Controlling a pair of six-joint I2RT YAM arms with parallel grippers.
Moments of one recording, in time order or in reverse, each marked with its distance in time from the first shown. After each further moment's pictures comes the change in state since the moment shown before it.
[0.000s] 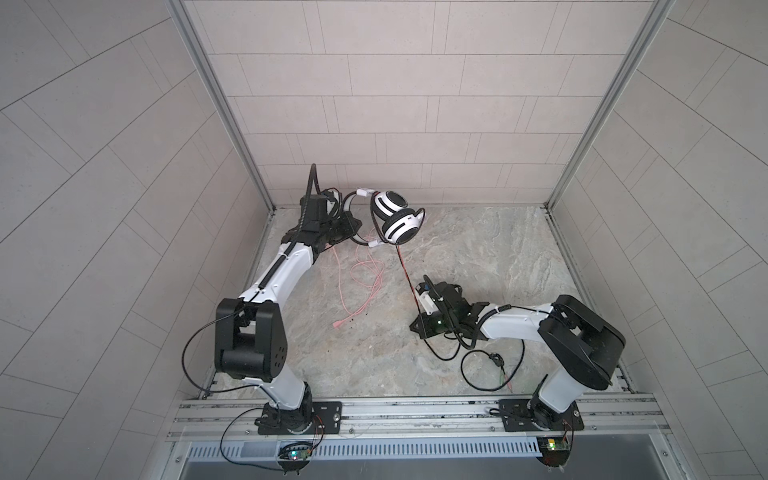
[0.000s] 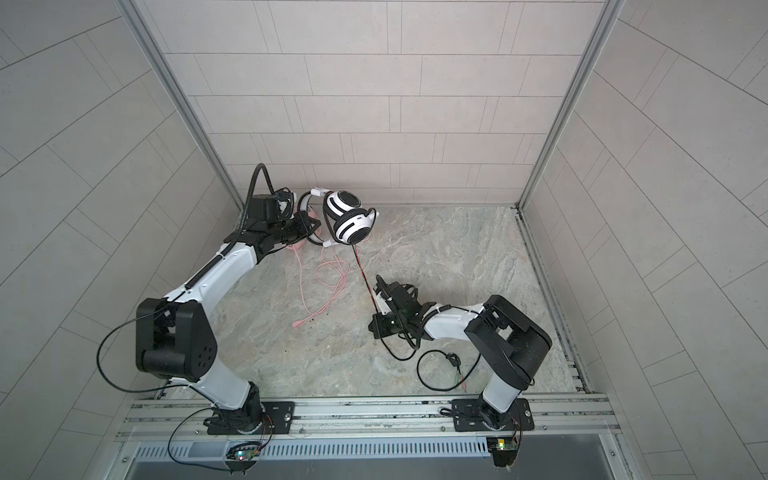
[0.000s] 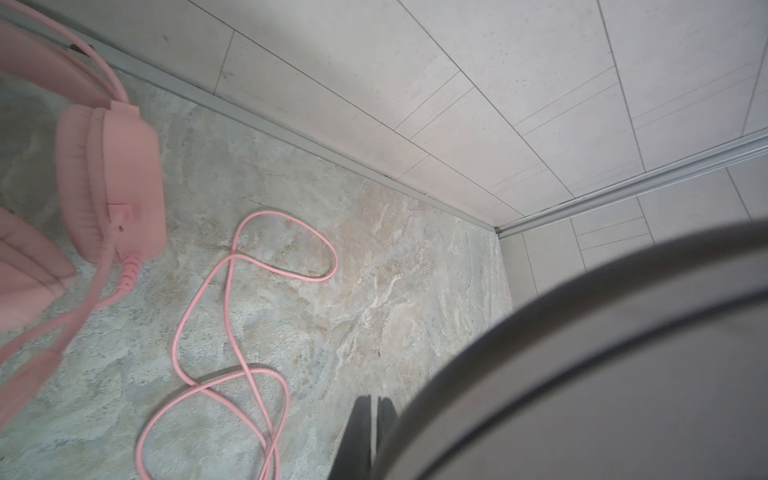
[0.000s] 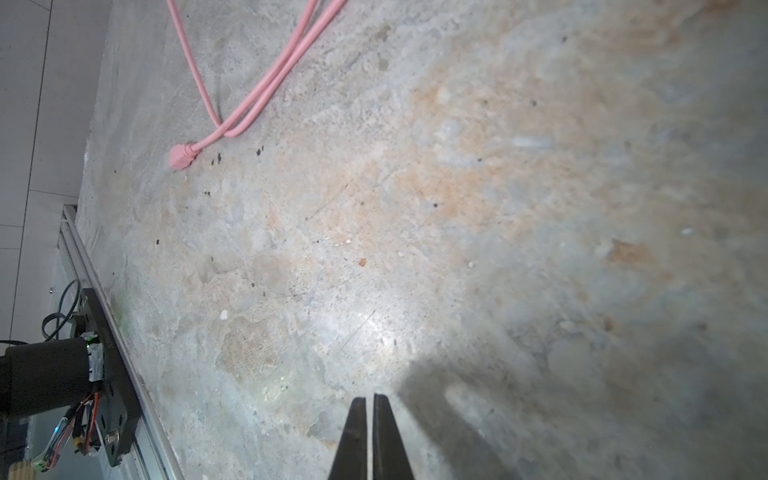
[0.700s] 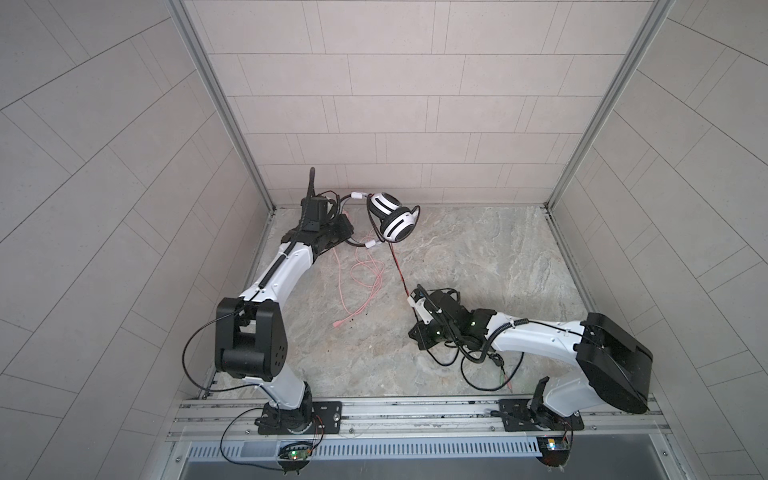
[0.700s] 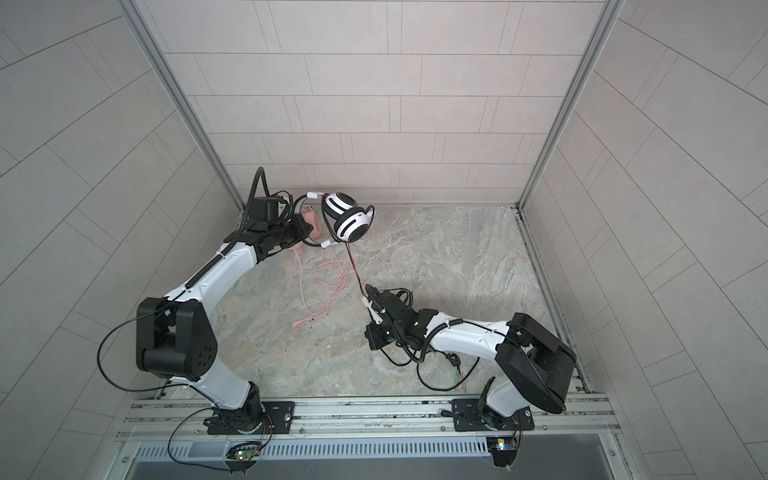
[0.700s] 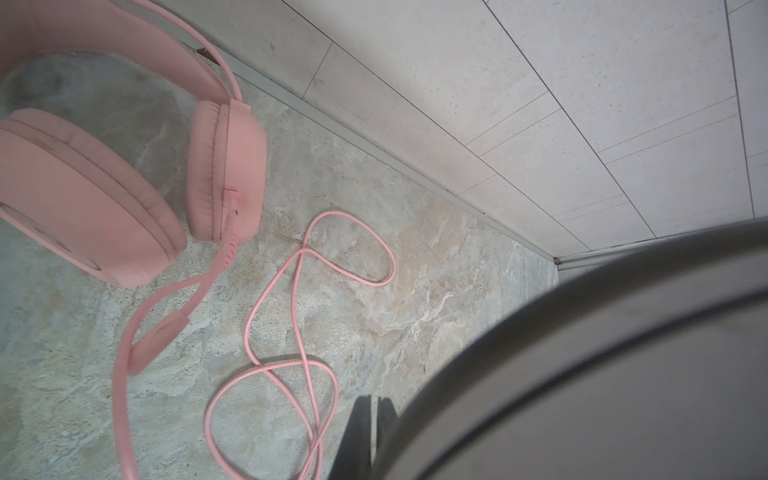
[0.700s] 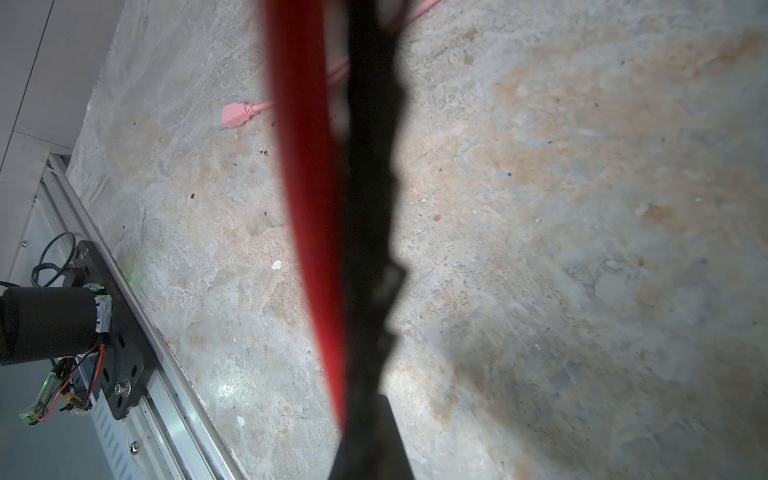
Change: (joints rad) left arm 0.003 0.002 0.000 -0.064 -0.153 -0.030; right arm 0.154 -0.154 0.037 -0.189 0.144 -0.018
